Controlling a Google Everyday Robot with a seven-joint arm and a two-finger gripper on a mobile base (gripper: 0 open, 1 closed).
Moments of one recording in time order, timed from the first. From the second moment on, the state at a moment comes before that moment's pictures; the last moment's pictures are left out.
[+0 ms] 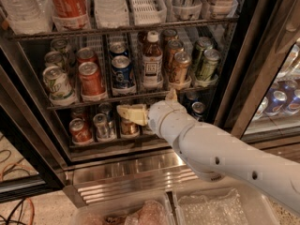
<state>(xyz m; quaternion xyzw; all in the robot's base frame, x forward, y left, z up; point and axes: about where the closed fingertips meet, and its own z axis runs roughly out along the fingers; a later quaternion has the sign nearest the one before) 0.571 0.001 0.818 -0.17 0.77 0.15 0.60</state>
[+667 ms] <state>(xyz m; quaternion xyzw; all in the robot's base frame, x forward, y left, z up) 0.580 0.010 0.819 -0.17 0.76 0.14 0.62</state>
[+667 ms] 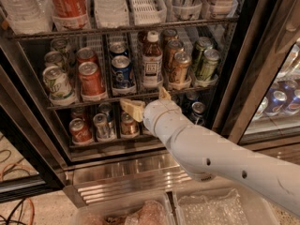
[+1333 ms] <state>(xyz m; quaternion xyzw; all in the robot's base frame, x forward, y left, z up) 0.594 0.004 0.812 -0.14 0.76 0.10 0.63</state>
